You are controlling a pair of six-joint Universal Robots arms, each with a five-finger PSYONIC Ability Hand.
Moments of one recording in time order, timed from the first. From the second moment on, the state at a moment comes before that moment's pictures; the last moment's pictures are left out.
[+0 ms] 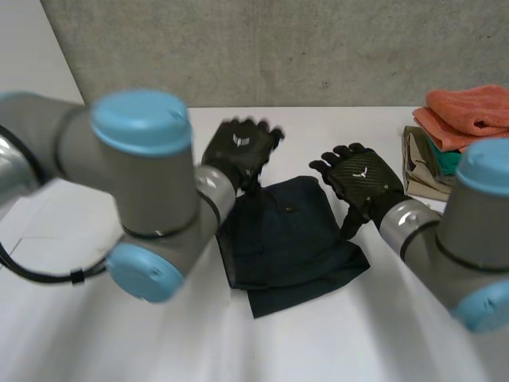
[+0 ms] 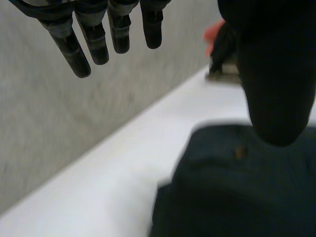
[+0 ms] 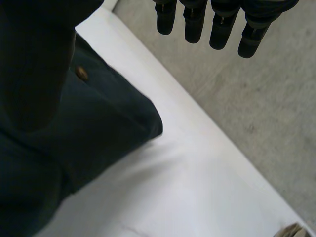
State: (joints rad) left arm 3.99 -2.16 -1.04 3.06 -1.61 3.35; right arm 1.98 -1.20 1.61 -0.19 1.35 2.65; left_hand 0.22 0.22 0.22 0.22 0.05; right_hand 0.18 0.17 0.19 0.21 0.05
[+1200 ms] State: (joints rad) left arm 4.11 -1.98 -0.99 3.02 -1.16 3.33; right arm 1.96 -1.00 1.28 -0.64 1.34 2.84; left_hand 0.26 0.27 0.26 0.26 0.09; right_hand 1.02 1.15 1.15 1.19 0.91
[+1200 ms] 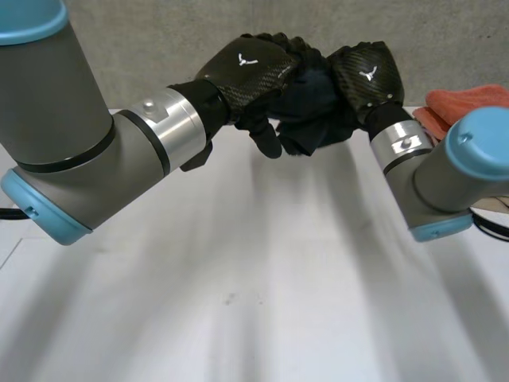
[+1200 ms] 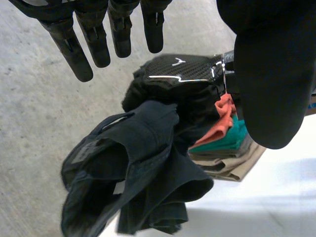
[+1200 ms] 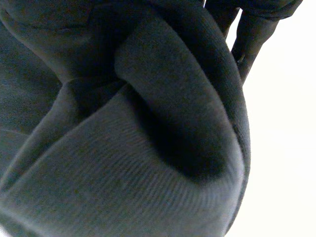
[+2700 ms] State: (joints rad) left arm 4.09 -1.96 -1.13 3.03 -1.19 3.31; right arm 1.21 -0.42 0.78 -0.68 0.78 3.21; left_hand 0.26 0.27 0.26 0.26 0.09; right_hand 1.04 1.16 1.15 1.20 1.03
